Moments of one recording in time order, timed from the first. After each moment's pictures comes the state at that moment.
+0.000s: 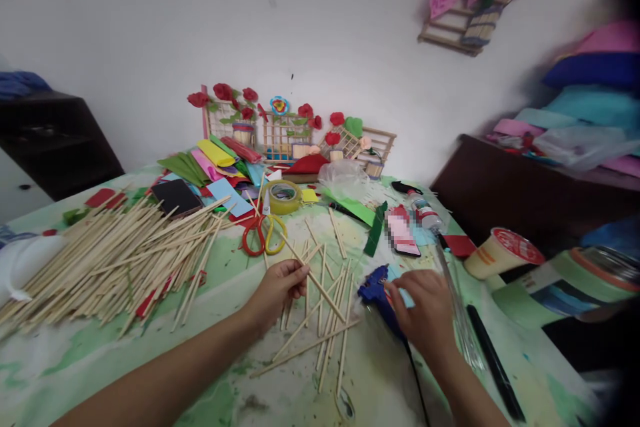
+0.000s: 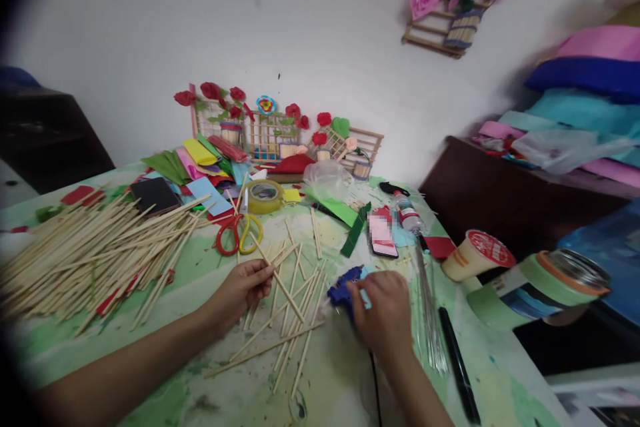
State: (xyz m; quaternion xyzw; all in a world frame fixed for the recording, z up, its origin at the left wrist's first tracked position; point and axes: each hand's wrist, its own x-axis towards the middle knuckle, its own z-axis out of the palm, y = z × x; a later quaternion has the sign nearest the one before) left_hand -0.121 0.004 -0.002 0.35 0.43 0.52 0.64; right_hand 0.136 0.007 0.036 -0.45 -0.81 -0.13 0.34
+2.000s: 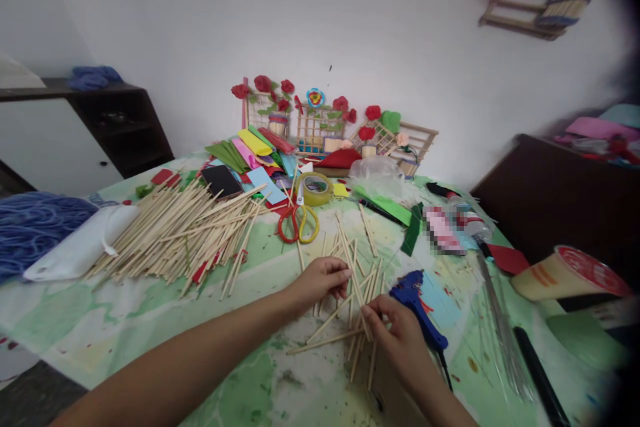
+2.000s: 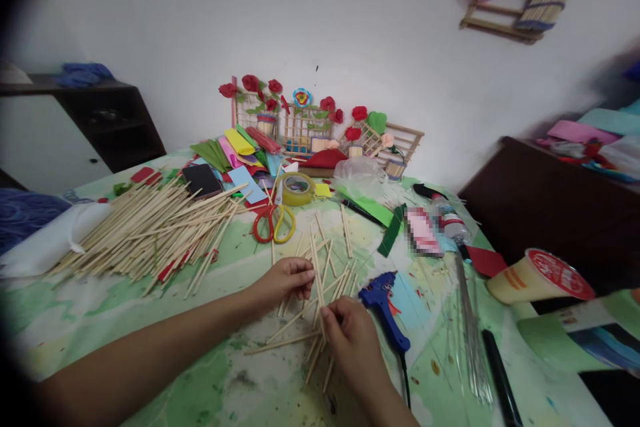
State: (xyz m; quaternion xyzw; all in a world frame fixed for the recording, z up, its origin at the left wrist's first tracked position) left_hand -0.122 0.002 0.000 0.44 0.40 0.45 0.67; right_hand 0.057 -0.026 0.013 -0.47 -0.80 0.22 0.30
